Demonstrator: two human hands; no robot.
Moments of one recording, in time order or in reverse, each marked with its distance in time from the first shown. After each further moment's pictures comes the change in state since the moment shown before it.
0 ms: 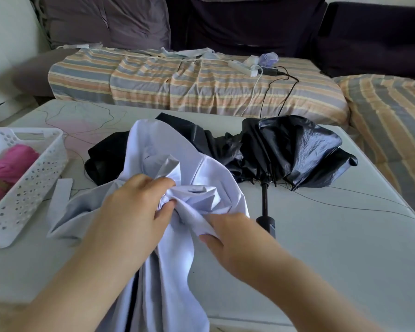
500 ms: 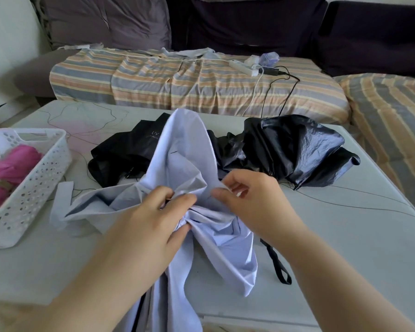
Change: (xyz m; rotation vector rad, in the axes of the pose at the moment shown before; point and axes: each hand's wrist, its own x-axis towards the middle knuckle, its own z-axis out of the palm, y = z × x) left_hand -0.018 0.007 -0.003 -0.061 -0.094 0.138; right_hand 0.024 0.017 -0.021 0.458 0.382 0.095
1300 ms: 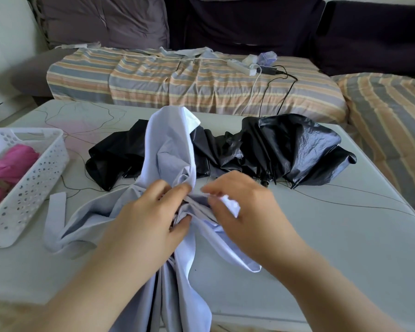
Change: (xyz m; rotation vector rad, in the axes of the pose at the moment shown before) left_hand 0.007 0.001 0.006 0.000 0.000 -0.070; right_hand -0.019 -0.013 0.006 -0.139 0.069 -0.319
